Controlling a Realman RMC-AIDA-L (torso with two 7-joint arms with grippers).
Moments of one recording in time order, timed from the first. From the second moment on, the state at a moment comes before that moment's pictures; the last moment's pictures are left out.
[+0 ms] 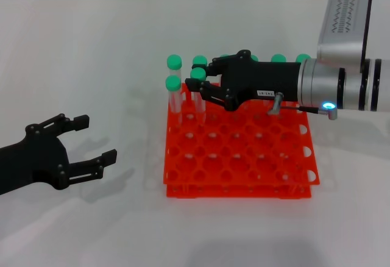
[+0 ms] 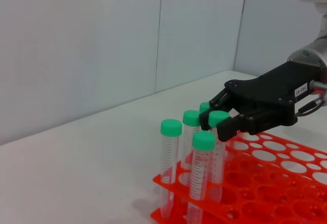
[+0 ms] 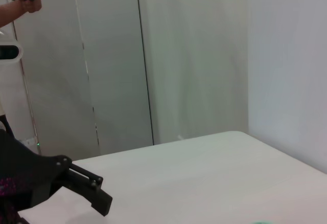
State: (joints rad) left arm 0.03 -2.08 1.11 1.16 1.67 1.42 -1.40; right arm 0.69 2.03 -1.67 -0.54 -1.08 -1.03 1.18
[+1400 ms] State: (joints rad) left arm 0.02 -2.08 1.10 1.15 1.67 1.42 -1.39; right arm 0.66 2.02 -1.68 -0.61 -1.07 -1.06 1.21
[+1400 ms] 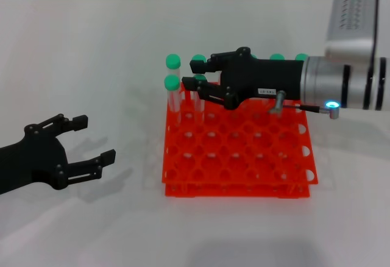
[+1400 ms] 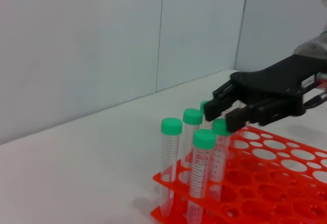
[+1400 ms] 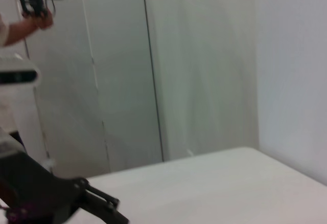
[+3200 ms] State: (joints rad) left arm -0.26 -2.03 0.85 0.97 1.92 1.73 -1.45; right arm 0.38 1.95 -1.19 -0.64 -1.52 -1.46 1.20
